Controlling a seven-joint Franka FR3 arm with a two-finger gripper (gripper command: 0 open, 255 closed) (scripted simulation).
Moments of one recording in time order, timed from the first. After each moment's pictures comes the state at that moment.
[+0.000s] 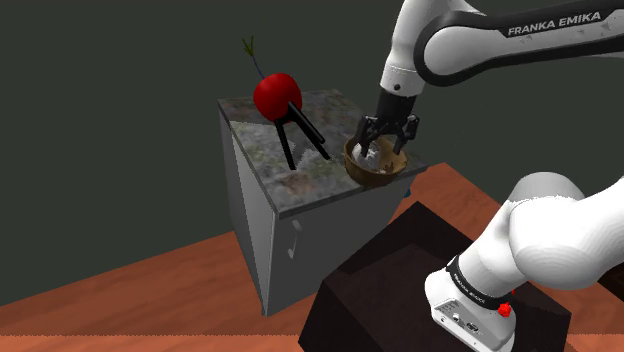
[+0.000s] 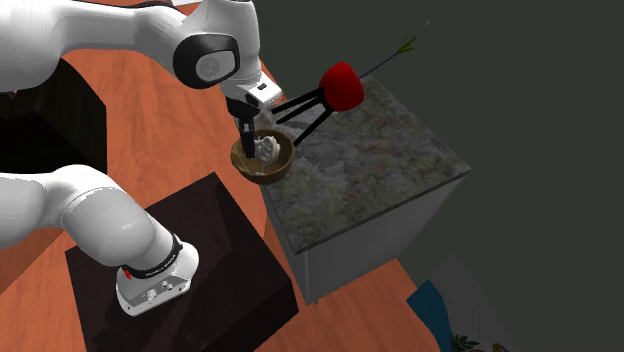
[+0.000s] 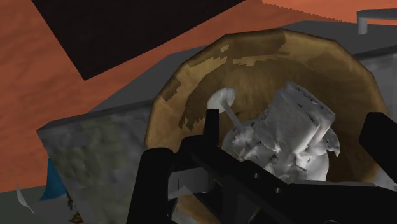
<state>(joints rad) 0.25 -0.58 -0.16 -2.60 -0.06 1.93 0.61</state>
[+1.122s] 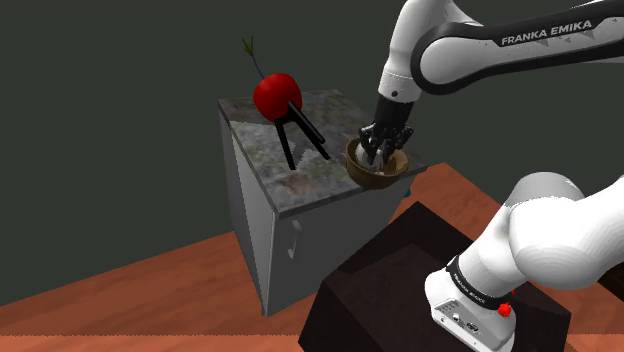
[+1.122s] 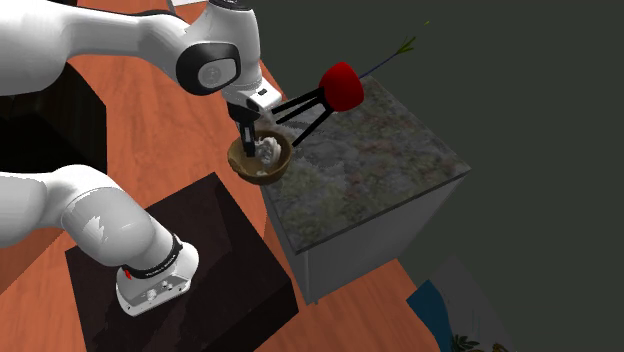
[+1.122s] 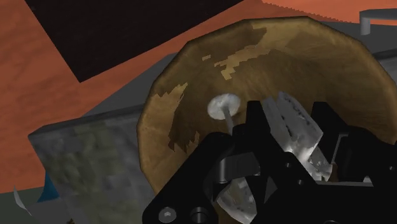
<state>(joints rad) 0.25 -0.57 -0.16 -2.63 -0.06 1.97 0.61</state>
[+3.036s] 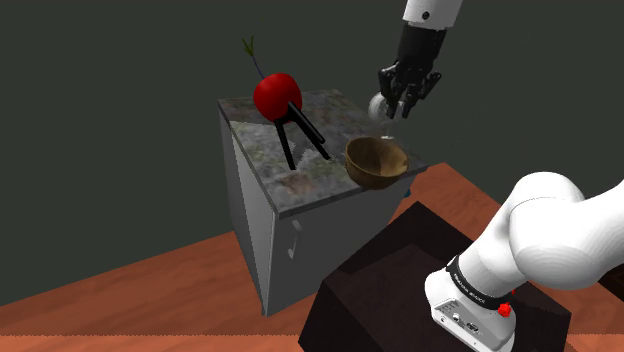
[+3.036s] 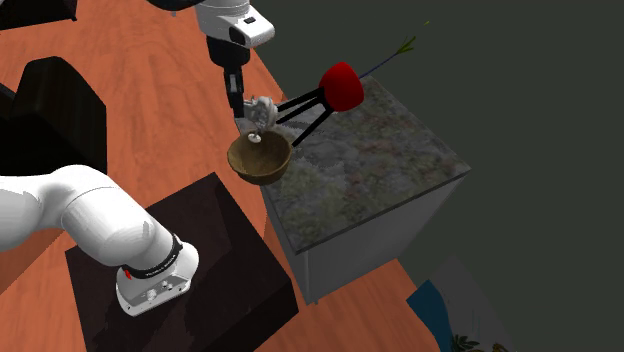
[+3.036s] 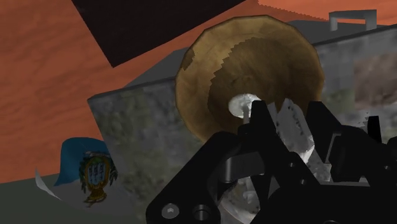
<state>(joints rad) 0.26 -0.62 -0.14 -2.32 -0.04 1.60 0.62</state>
